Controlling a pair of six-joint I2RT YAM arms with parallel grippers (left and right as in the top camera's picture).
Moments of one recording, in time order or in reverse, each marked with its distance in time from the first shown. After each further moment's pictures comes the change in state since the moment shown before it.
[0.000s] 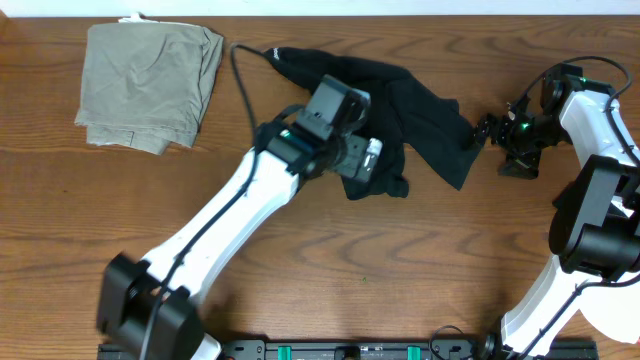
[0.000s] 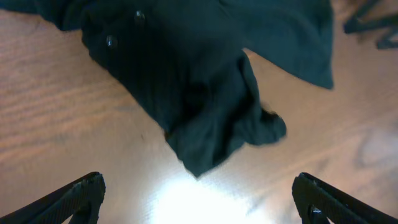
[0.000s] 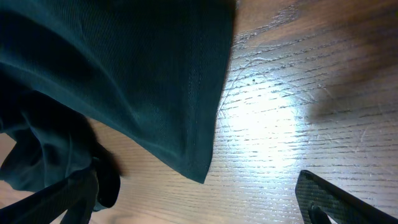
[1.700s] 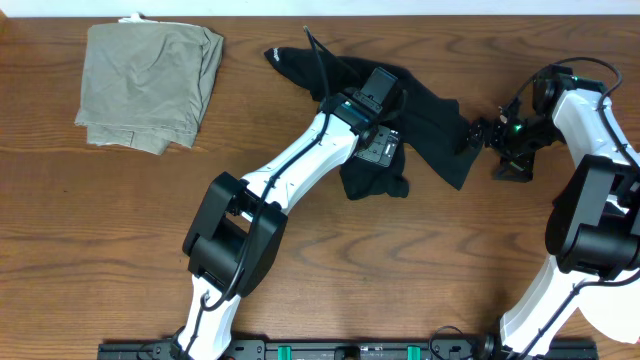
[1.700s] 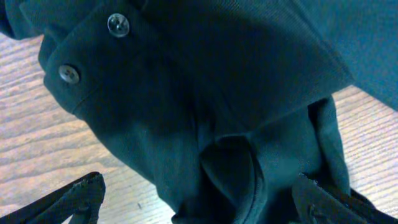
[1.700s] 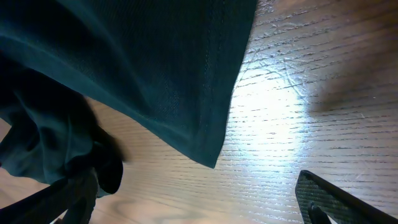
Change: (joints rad) left arm -0.037 0.428 0.279 -0.037 -0.146 -0.022; right arm 0.031 0.000 0.000 -0.049 -0.001 0.000
